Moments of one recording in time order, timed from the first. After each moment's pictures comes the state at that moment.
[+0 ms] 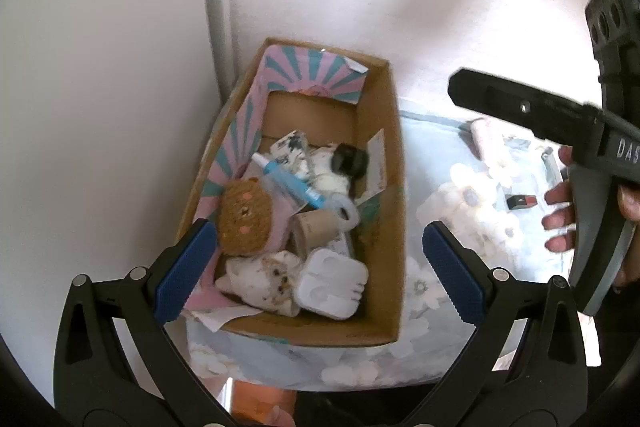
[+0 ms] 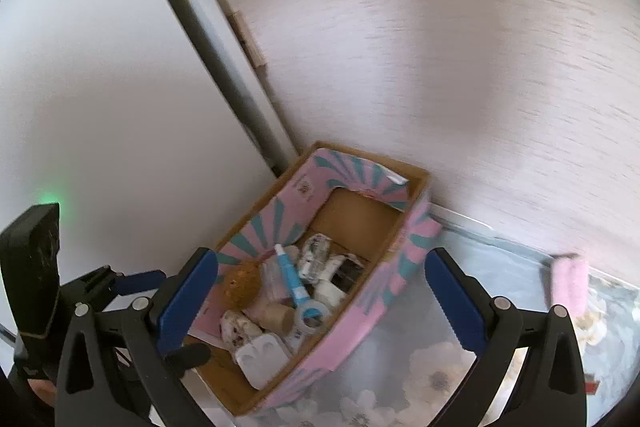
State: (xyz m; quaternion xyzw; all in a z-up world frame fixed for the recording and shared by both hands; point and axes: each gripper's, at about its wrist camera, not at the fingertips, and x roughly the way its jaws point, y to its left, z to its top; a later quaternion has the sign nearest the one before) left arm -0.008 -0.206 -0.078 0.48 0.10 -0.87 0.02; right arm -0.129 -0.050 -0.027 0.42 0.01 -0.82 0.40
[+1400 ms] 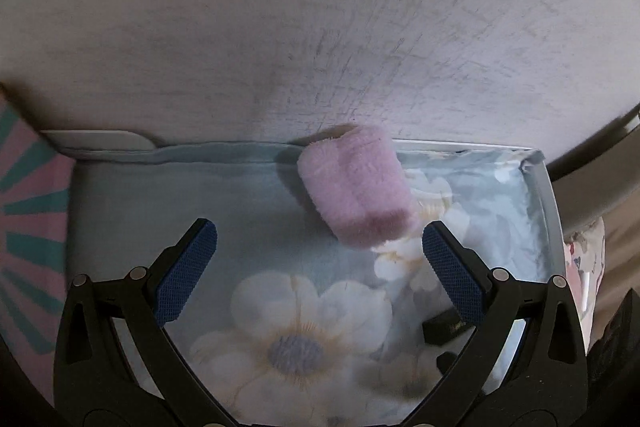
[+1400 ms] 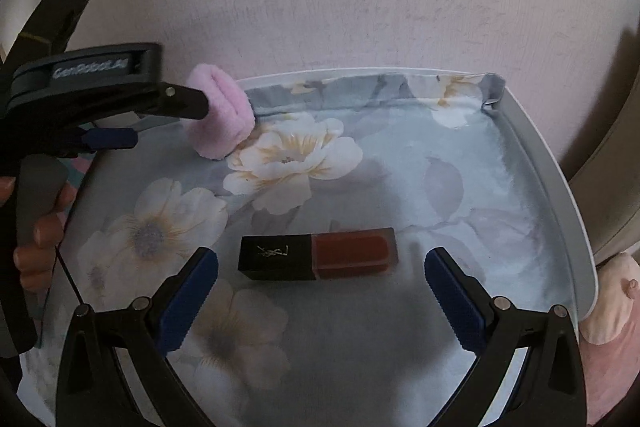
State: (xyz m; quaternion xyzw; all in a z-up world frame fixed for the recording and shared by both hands) left arm -0.231 0.047 -0.210 0.53 0.09 -0.84 -0.09; right arm -0.142 0.204 -0.188 0.45 -0.01 -0.89 0.09
